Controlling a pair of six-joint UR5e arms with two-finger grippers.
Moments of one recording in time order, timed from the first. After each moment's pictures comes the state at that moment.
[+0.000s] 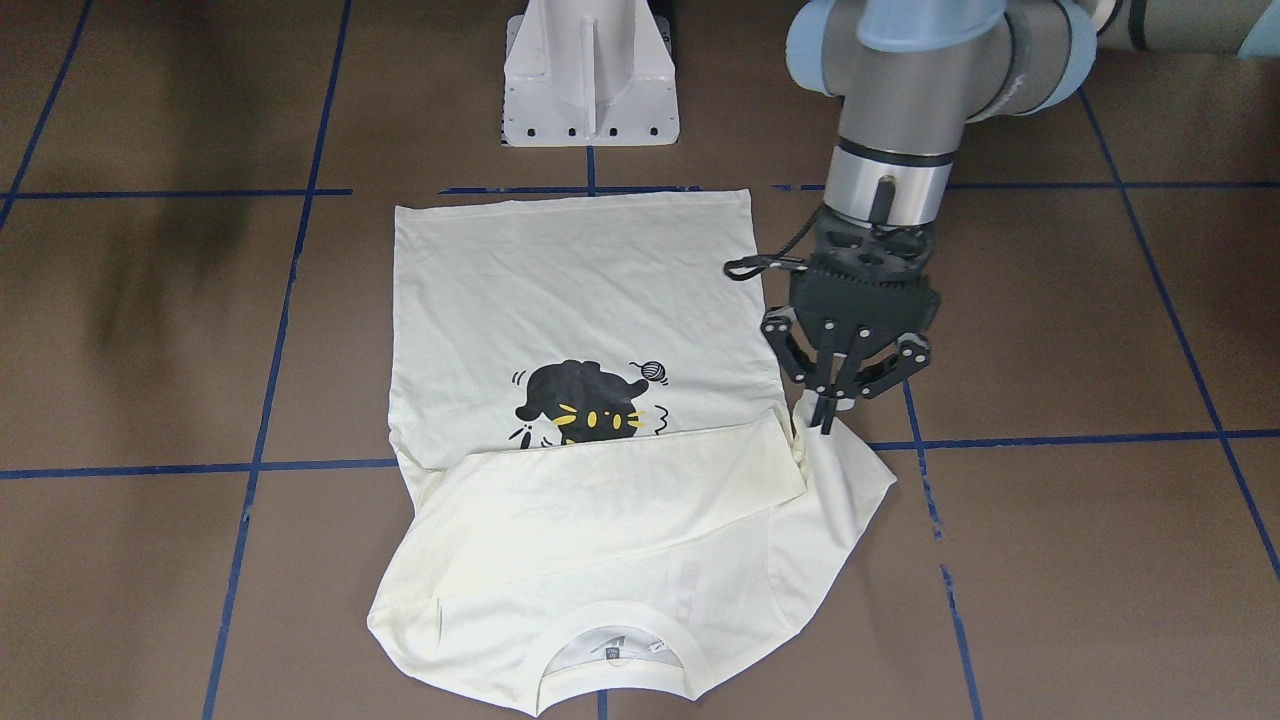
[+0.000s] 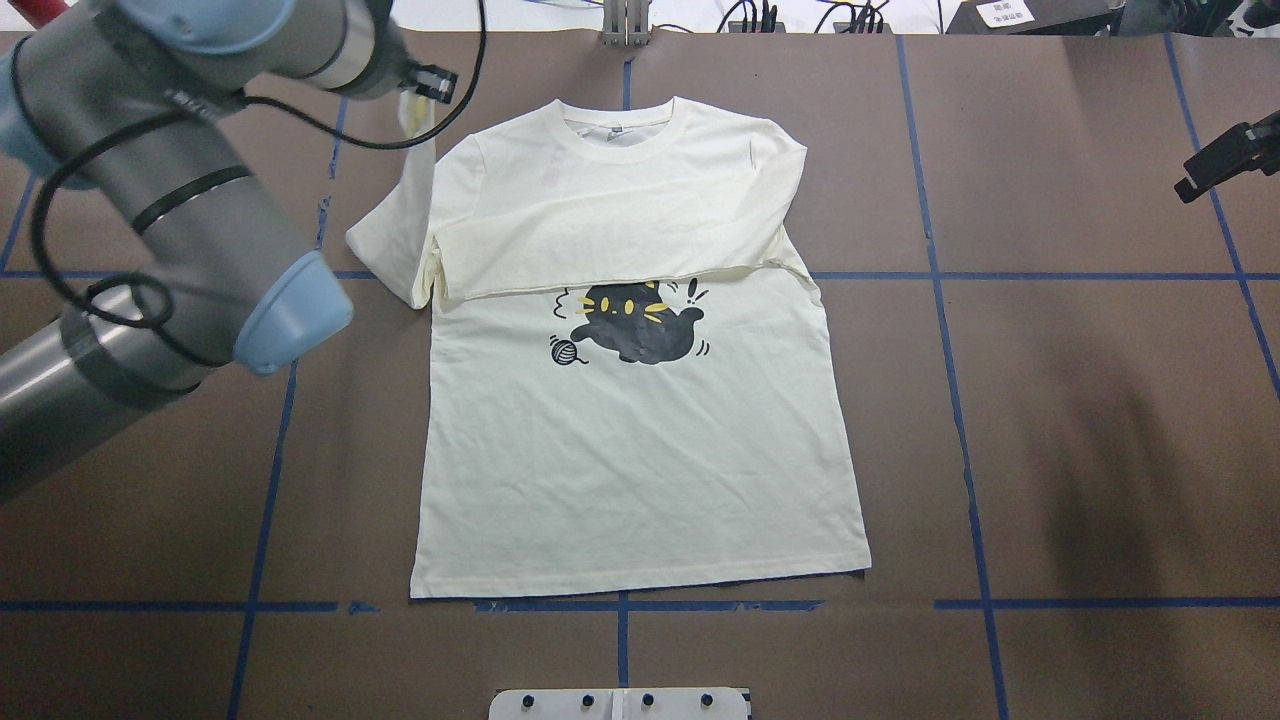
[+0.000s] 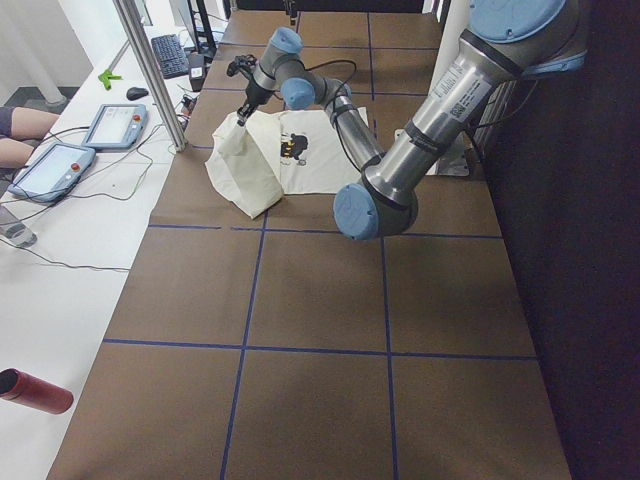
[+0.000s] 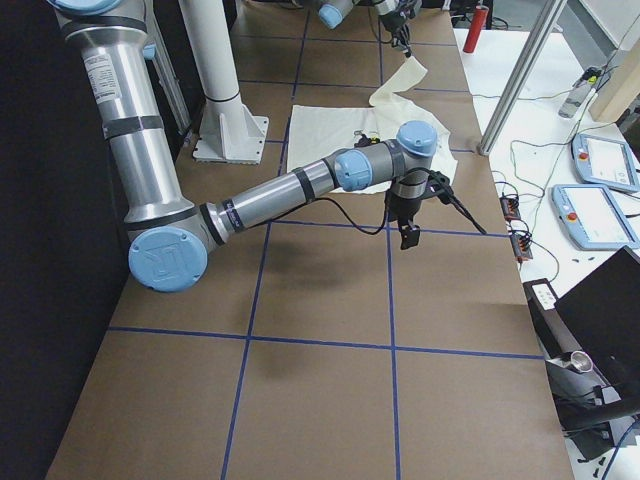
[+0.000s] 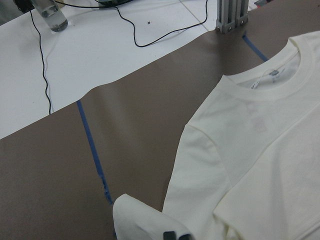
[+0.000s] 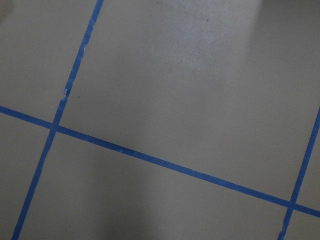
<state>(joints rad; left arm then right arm) -0.84 -2.38 -1.66 -1.67 -1.66 -0.68 1.31 -1.34 1.76 -1.70 2.26 0.09</state>
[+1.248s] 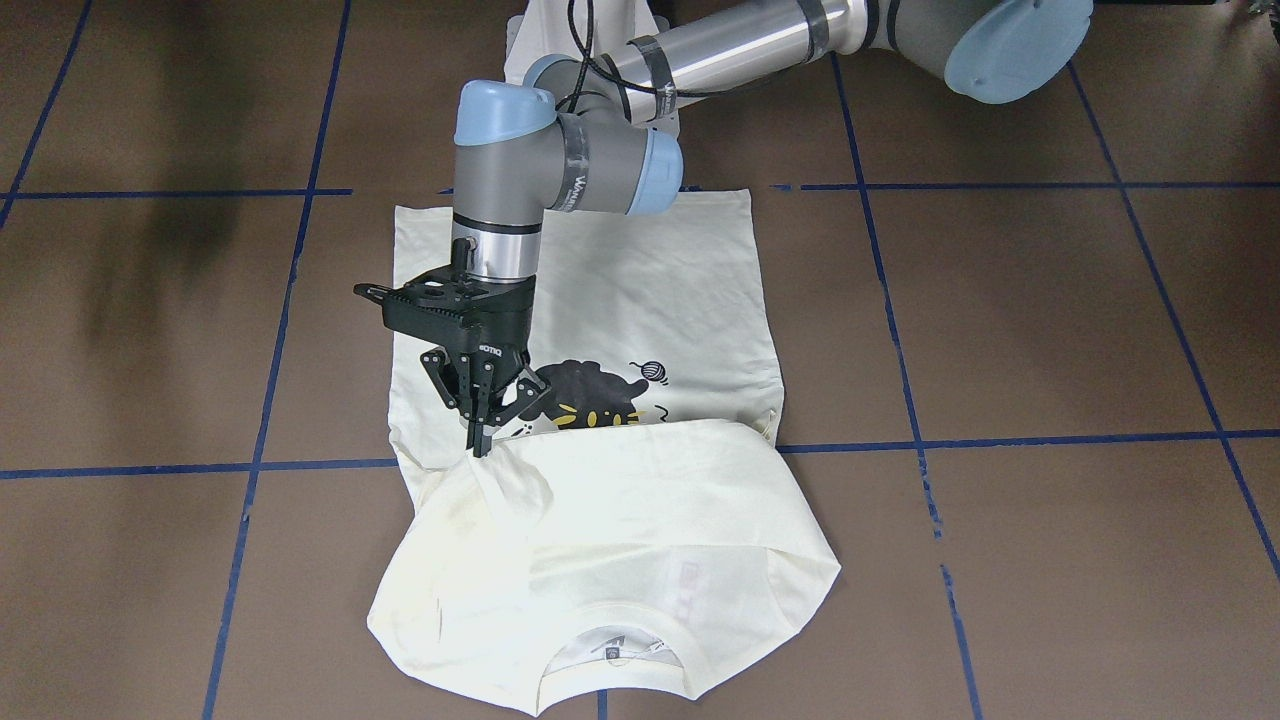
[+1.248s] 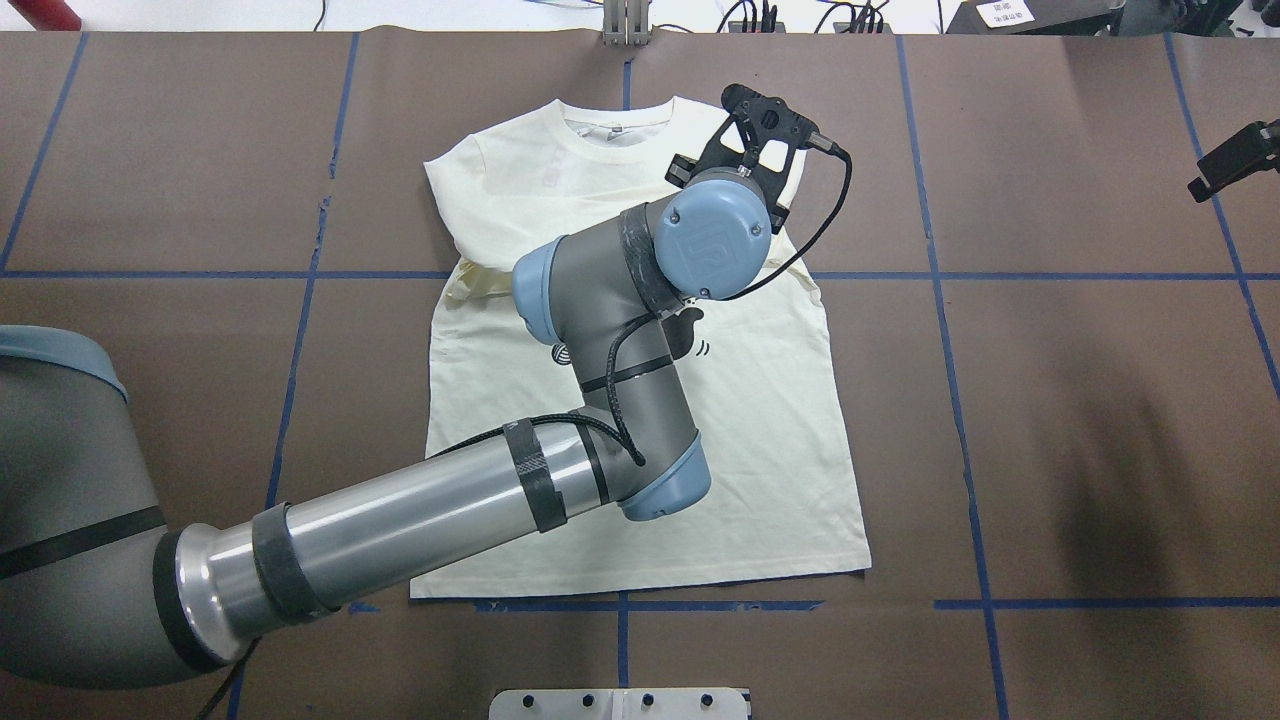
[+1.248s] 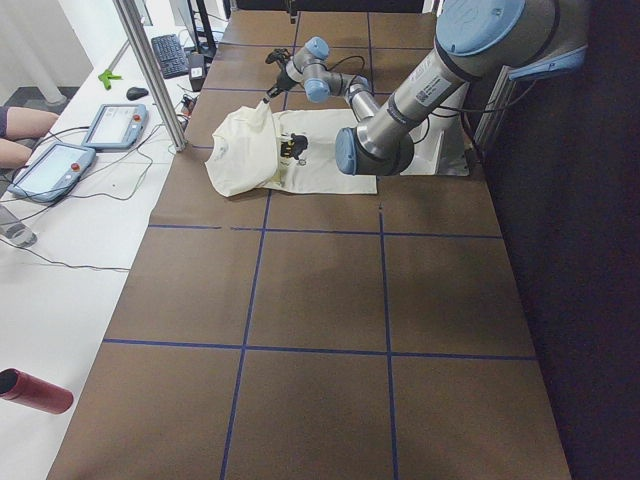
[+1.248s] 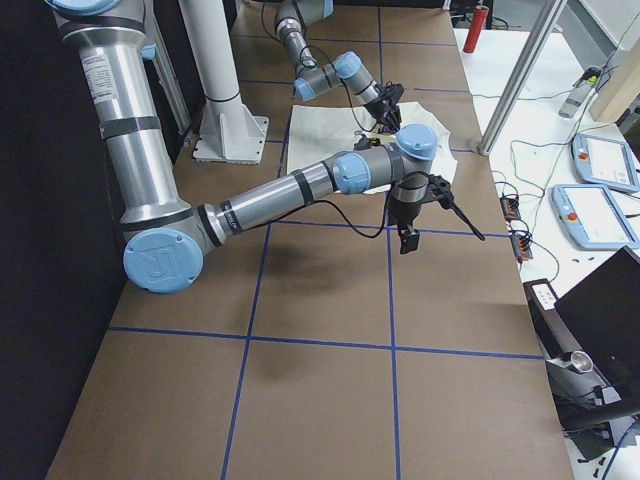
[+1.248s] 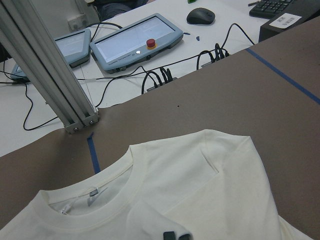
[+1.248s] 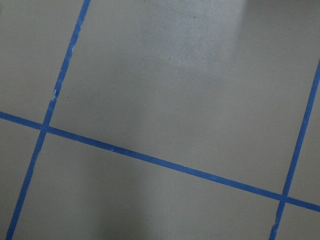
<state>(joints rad) -0.48 -2.73 -1.06 -2.09 -1.27 -0.72 1.32 -1.34 1.76 -1.70 2.25 0.10</state>
